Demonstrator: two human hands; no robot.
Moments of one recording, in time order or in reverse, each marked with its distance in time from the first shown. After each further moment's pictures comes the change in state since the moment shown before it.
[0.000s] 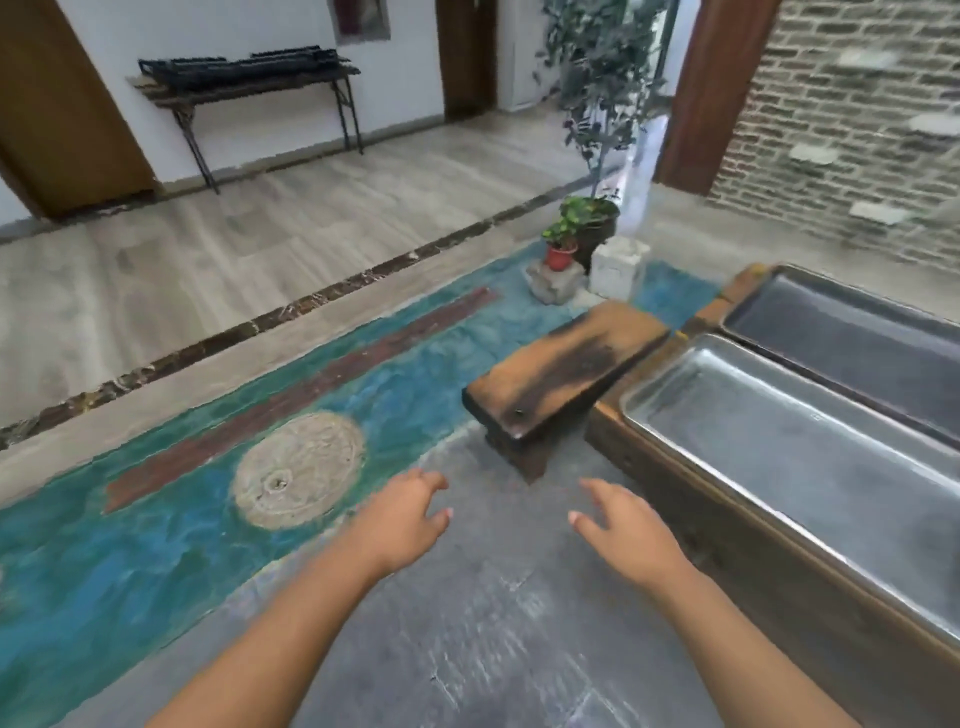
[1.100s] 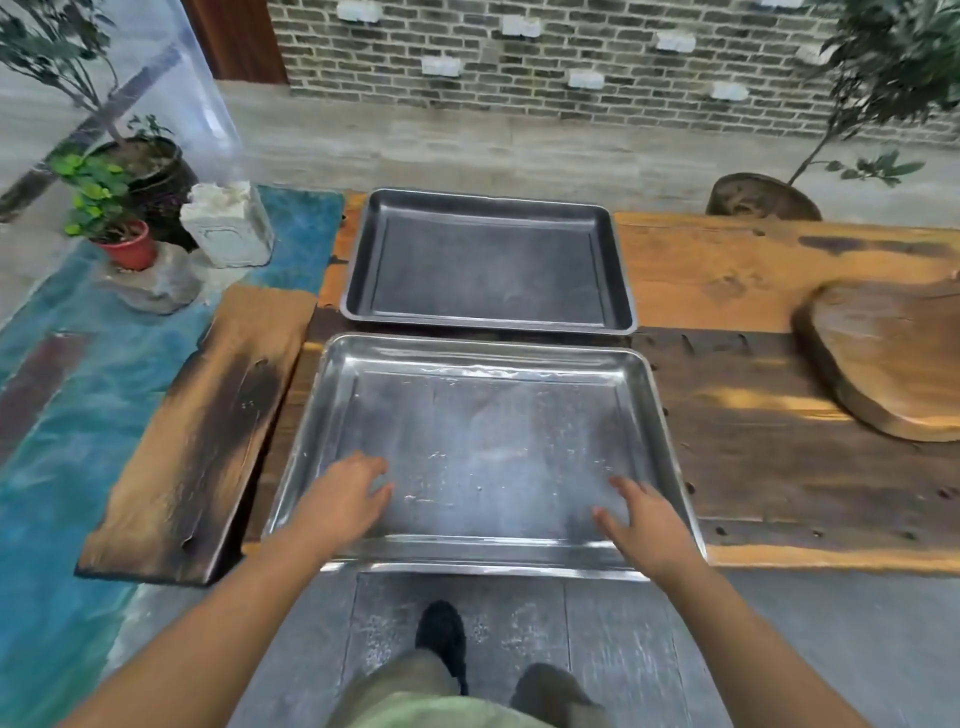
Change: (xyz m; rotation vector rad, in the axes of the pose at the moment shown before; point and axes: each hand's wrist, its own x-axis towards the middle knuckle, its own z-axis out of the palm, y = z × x) left_hand 0.396 0.333 0.179 0.138 -0.404 0.584; right_hand -0.011 0.379 -0.146 0.175 0.273 0.931
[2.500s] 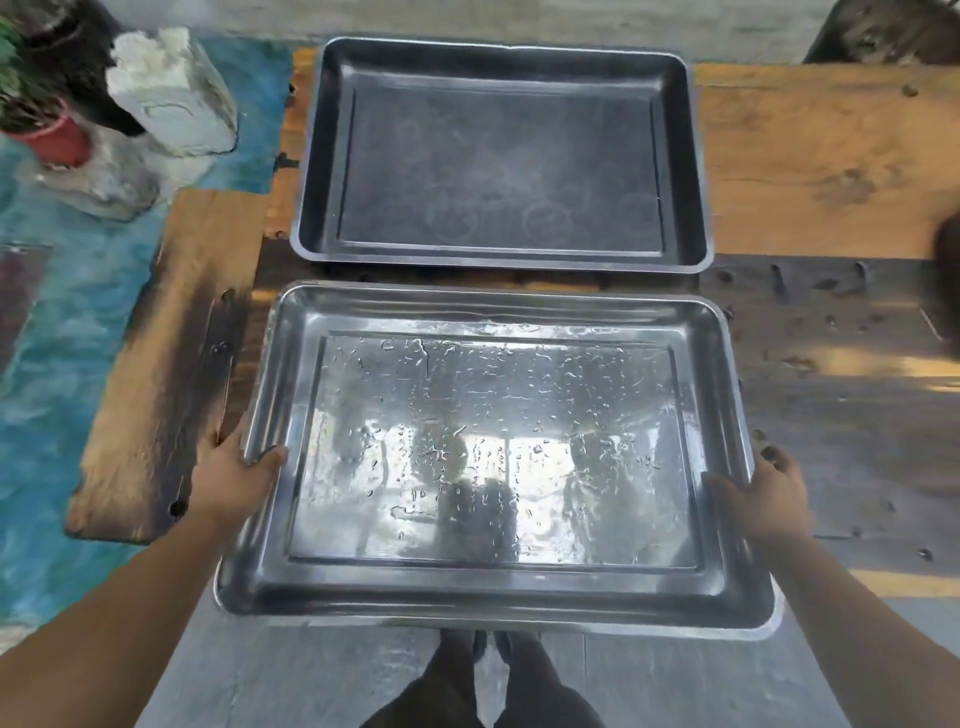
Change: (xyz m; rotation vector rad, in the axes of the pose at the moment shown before) left_hand 0.104 -0.153 0.043 -0.266 0.040 -0.633; right_hand 0.141 0.131 0.023 0.005 0.142 0.373
